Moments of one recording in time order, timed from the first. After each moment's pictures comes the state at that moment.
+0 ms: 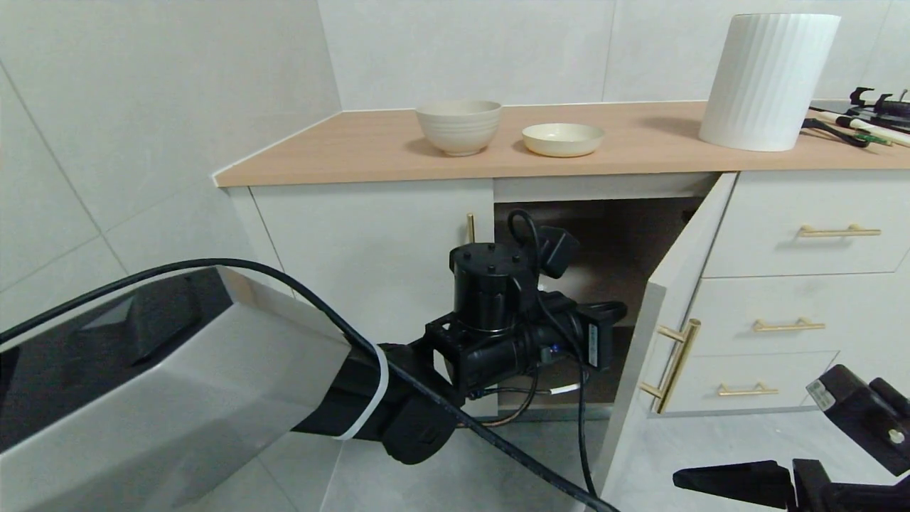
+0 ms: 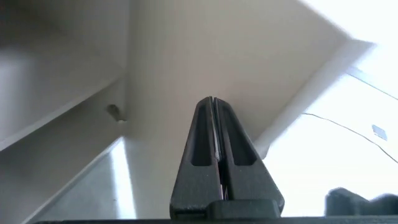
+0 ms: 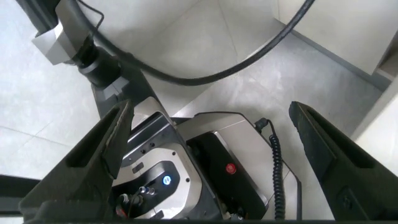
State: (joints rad) left arm -0.82 2.18 -1.22 -0.88 -0.26 -0.30; right arm 0.79 1.15 -0.35 -0.45 0.35 0.22
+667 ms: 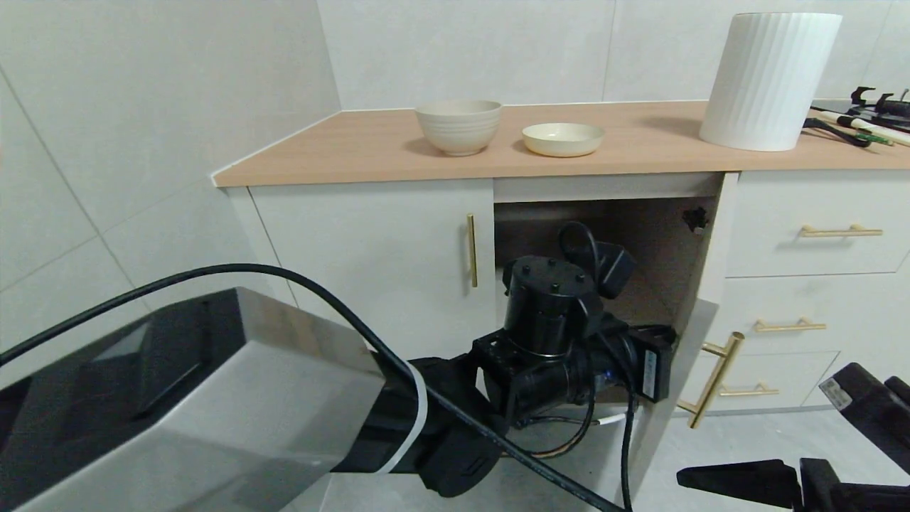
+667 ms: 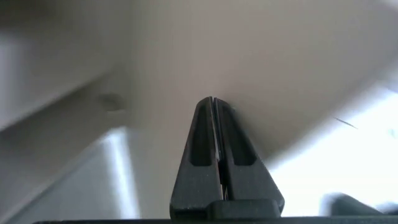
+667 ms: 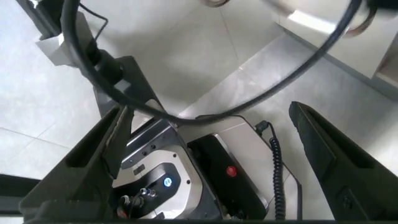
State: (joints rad) left arm -0.94 2.19 -1.28 -0.78 -0.22 -0.33; right arm 0.80 1.13 -0.35 -0.45 0.36 0.22
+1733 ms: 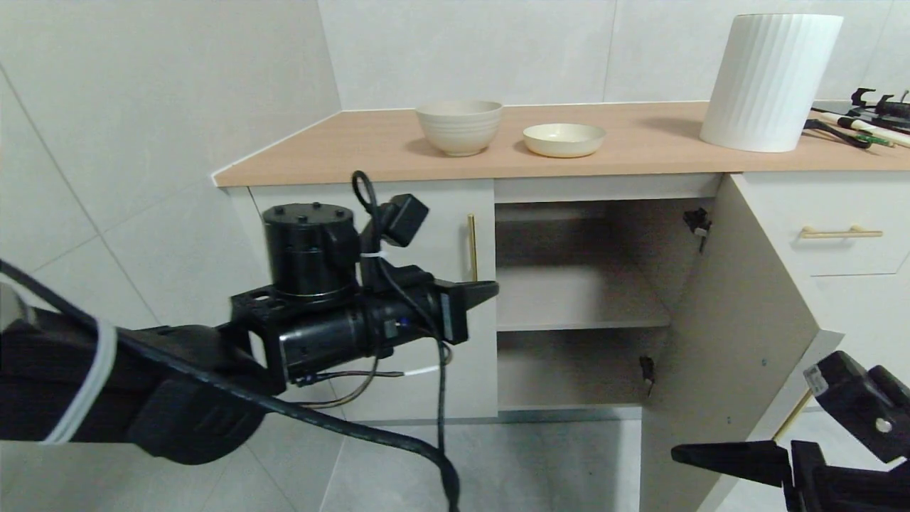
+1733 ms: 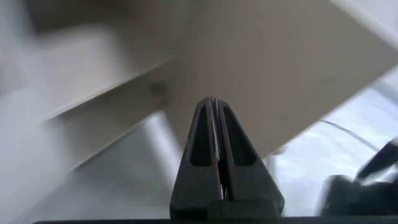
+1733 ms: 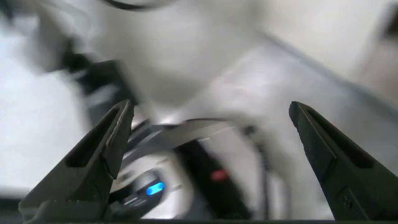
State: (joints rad) left arm -0.57 1.79 -0.87 -0.73 -0.33 -0.28; right arm 0.82 1.18 -0.38 -0.45 0.22 0.17
